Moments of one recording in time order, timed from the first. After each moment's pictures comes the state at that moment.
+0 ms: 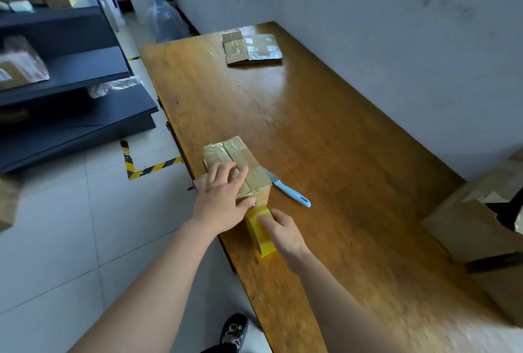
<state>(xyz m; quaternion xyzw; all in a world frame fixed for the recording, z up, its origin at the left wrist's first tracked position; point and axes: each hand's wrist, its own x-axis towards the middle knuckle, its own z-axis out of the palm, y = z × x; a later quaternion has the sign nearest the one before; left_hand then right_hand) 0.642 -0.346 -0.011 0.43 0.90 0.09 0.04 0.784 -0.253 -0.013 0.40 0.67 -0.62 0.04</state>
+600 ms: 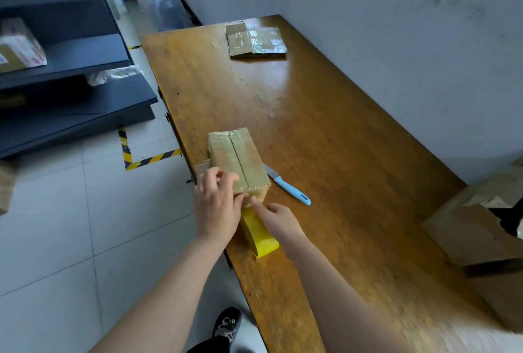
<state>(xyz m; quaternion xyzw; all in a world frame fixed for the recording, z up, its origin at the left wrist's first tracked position) 0.679 -0.351 -0.016 0.31 0.90 0.28 -0.10 0.761 -0.246 -0.007 0.46 0.69 -0.55 0.10</state>
